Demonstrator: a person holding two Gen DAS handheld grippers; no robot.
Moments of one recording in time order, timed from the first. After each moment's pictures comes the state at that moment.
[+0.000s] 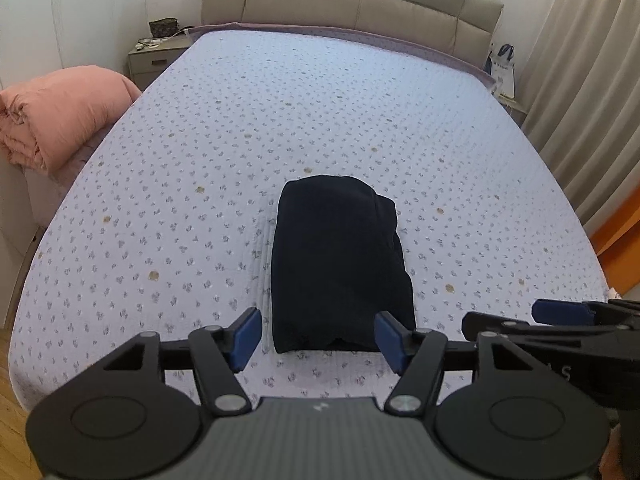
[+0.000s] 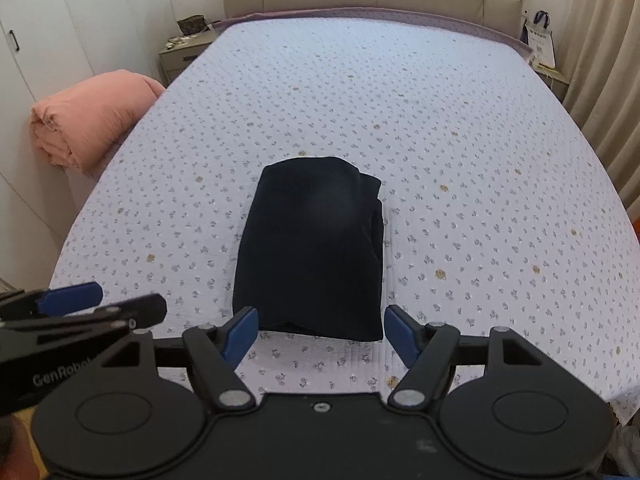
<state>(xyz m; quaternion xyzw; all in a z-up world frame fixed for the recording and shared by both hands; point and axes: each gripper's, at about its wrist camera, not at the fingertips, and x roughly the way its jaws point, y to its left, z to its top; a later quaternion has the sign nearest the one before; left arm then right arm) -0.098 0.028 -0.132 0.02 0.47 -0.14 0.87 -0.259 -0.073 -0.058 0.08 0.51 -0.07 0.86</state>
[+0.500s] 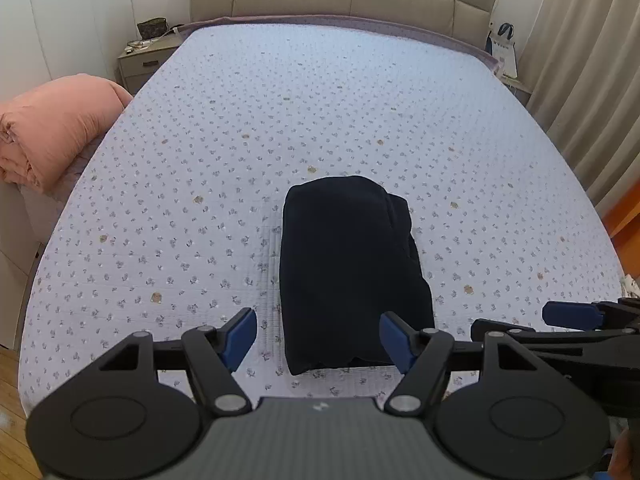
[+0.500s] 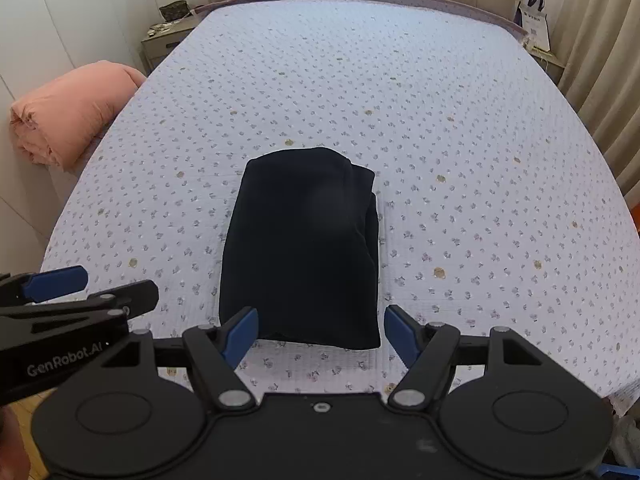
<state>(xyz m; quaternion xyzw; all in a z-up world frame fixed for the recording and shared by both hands) -0.047 0.020 -0.143 0.05 0.48 -0.14 0.86 -0.217 -0.078 -0.077 0.09 0.53 -0.09 0.84</state>
